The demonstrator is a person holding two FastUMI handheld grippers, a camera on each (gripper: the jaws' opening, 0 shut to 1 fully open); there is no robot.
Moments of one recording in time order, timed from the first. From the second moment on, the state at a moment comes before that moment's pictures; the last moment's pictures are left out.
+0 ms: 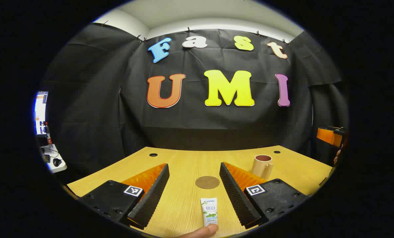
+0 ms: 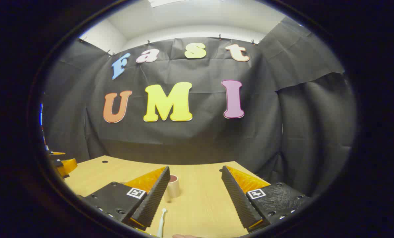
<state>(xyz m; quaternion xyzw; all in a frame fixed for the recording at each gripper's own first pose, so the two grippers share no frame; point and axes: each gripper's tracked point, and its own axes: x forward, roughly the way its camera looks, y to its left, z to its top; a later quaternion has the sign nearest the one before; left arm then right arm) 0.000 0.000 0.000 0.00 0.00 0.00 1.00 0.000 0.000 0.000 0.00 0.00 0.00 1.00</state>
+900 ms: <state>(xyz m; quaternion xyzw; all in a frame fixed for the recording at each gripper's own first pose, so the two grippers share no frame) -0.002 -0.005 -0.010 -0.01 0.02 0.00 1.00 0.005 -0.007 -0.023 -0.01 0.01 0.00 1.00</state>
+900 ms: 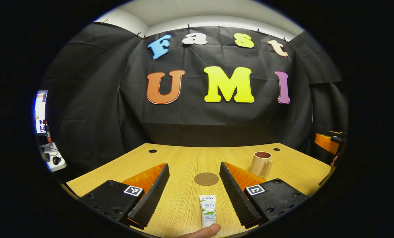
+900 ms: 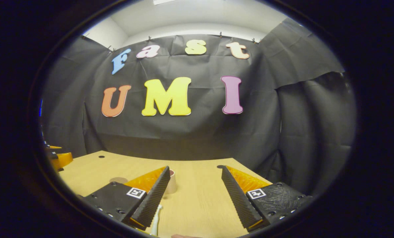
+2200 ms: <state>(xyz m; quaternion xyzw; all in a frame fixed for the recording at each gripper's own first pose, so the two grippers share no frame) 0.000 -0.006 -0.085 -0.01 0.10 -0.01 1.00 0.022 0.087 -0.231 0.00 0.32 0.07 0.94</state>
